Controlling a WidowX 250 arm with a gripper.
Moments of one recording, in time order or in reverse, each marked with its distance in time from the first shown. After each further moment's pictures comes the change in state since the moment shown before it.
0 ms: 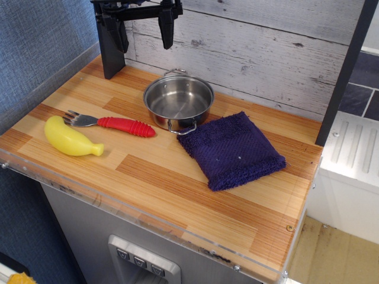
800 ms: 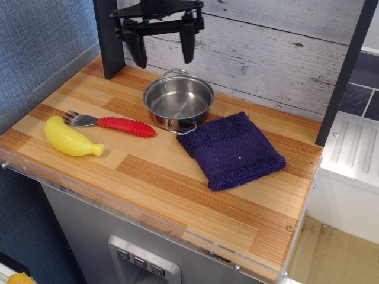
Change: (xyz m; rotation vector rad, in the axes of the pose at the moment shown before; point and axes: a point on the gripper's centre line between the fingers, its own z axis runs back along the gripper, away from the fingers) arm -0.025 -0.030 -0.008 -0.010 0.023 0.013
